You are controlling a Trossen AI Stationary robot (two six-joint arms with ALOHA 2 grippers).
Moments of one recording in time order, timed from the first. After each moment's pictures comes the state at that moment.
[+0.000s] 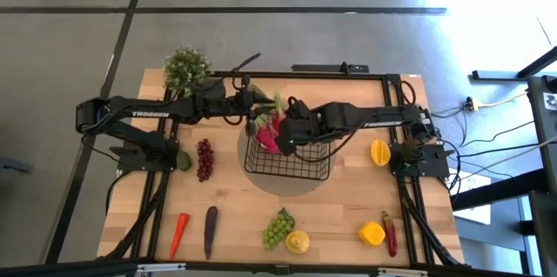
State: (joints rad) left arm 0.28 1.27 0.74 0.46 0.06 0.19; right arm 0.12 1.92 2.01 -1.34 0.44 0.97
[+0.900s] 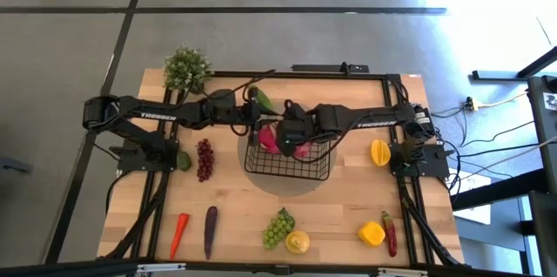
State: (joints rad) left arm 0.22 1.35 0.74 0.44 0.03 0.24; right arm 0.10 1.92 1.92 -1.27 0.46 0.84
